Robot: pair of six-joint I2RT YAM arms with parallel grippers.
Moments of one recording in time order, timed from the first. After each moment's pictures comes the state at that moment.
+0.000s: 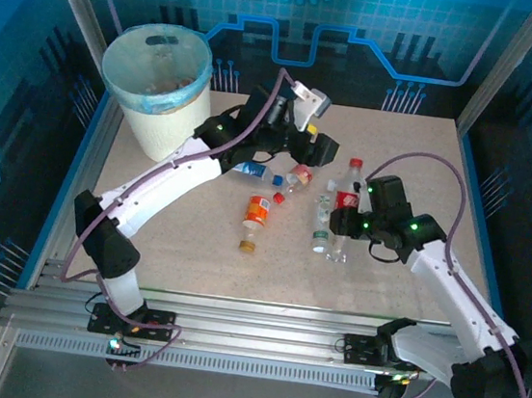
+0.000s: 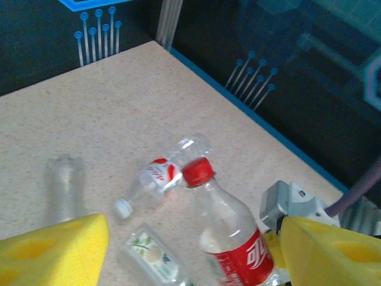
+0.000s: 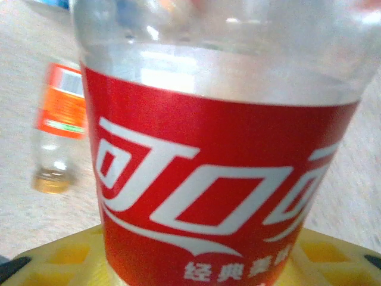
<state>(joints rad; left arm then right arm) -0.69 1.73 1.85 -0.57 0.26 -0.25 0.41 1.07 0.95 -0.78 -0.13 0.34</state>
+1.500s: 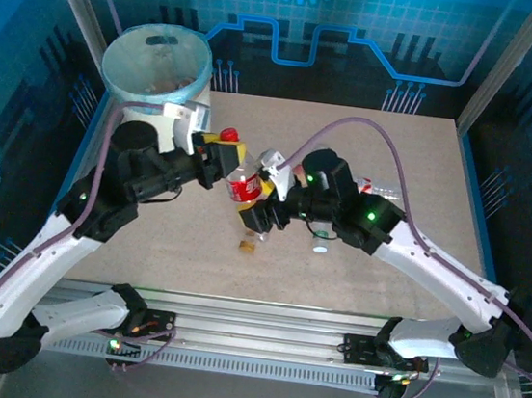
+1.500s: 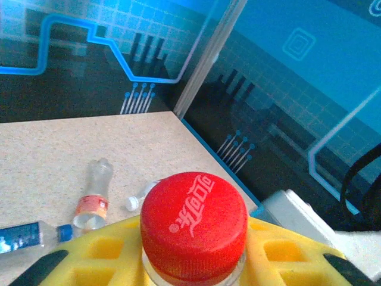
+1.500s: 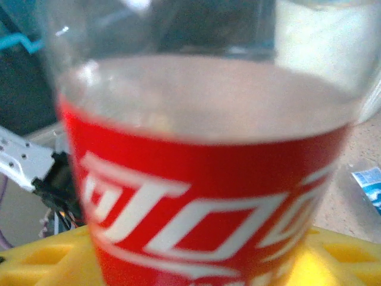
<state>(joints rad) -0.59 0.95 1.28 -0.47 0.15 -0.46 0.91 1.31 1.35 -0.50 -0.30 0.04</state>
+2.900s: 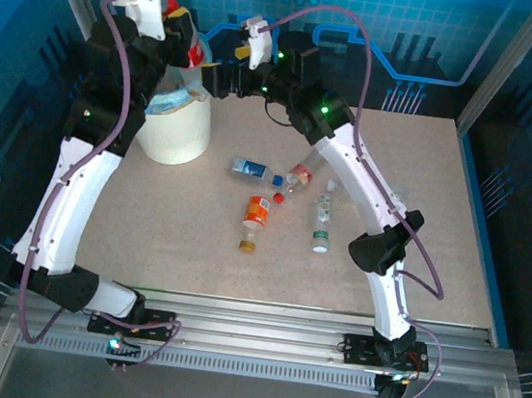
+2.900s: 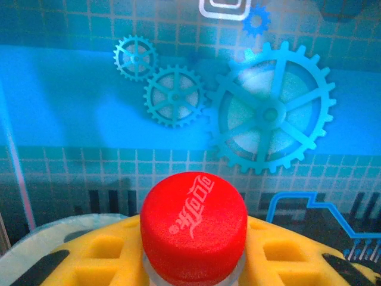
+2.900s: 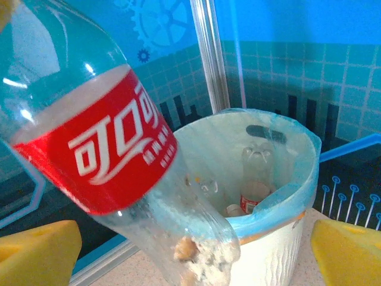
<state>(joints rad) -0.24 1.41 1.89 -0.39 -0.22 -0.08 0.71 2.15 2.59 -0.56 -0.28 0.17</state>
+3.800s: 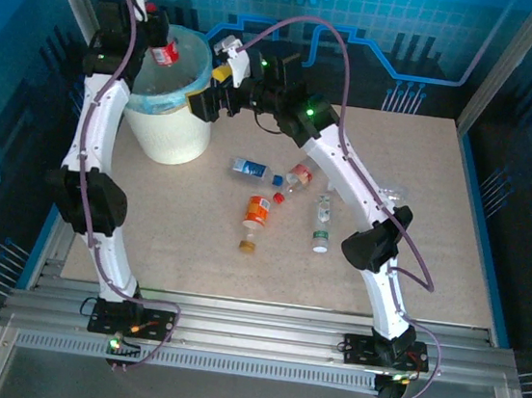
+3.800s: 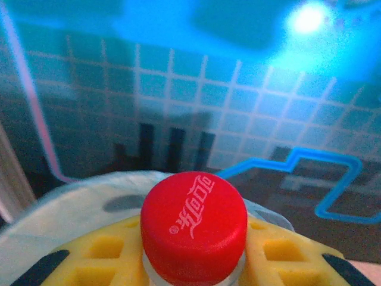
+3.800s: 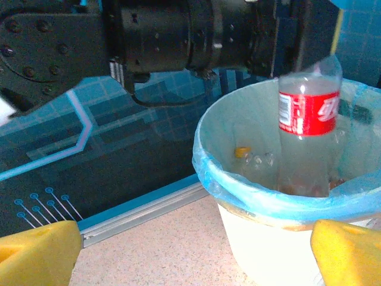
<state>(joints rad) 0.12 1.94 2.16 -0.45 0.07 -0.18 0.73 2.21 2.59 -0.61 -0.47 0.06</state>
